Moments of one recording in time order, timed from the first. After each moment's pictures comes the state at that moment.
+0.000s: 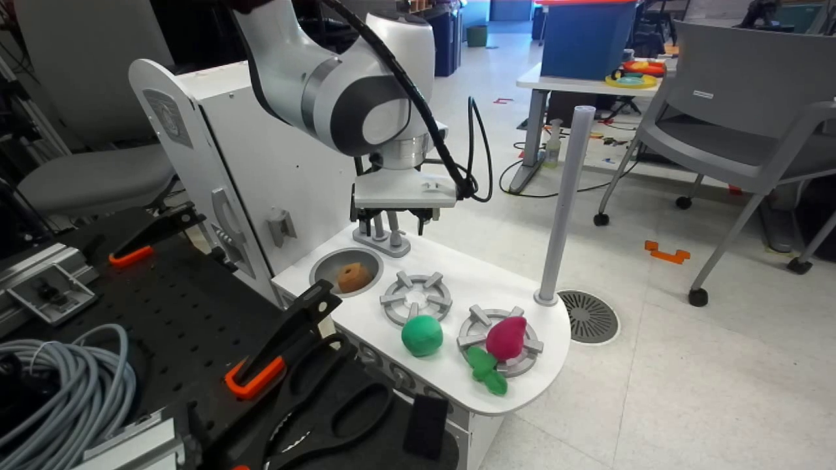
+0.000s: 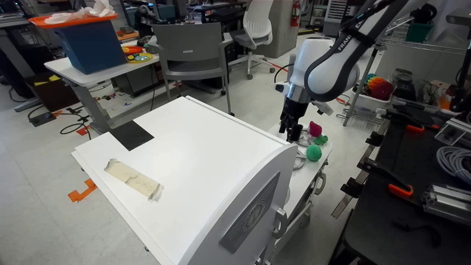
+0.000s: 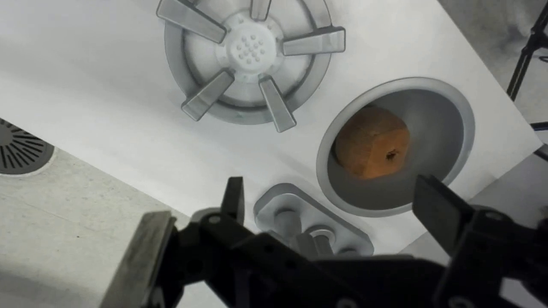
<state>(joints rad) -0.28 1.03 0.27 -1.82 -0.14 2.86 -0.80</state>
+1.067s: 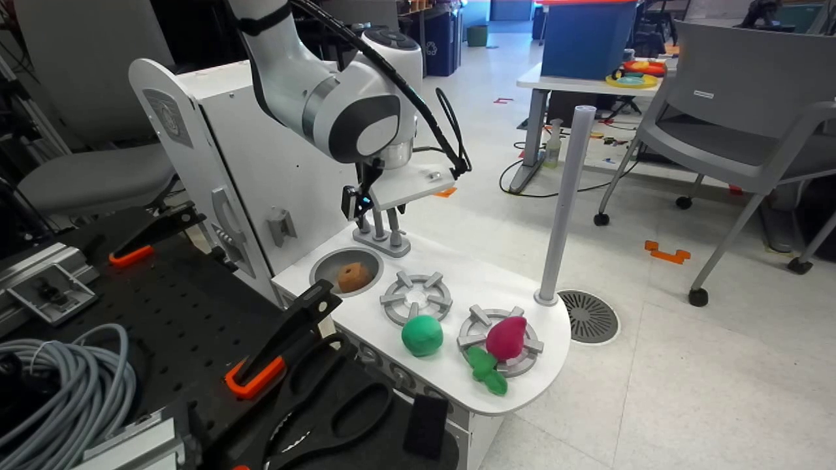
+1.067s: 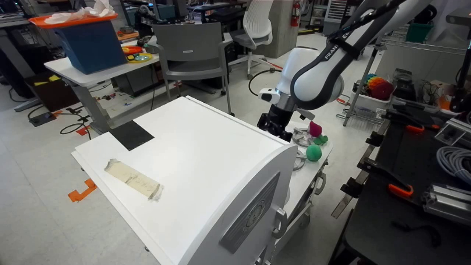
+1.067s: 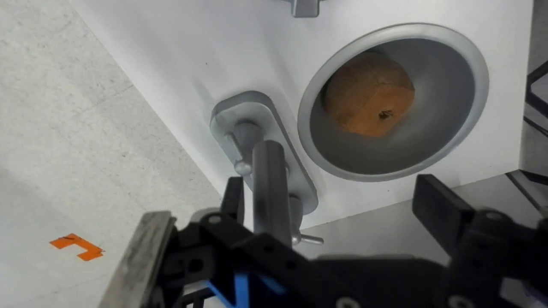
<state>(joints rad) -0.31 1.16 0.40 -1.69 -0.17 2.88 -1.23</state>
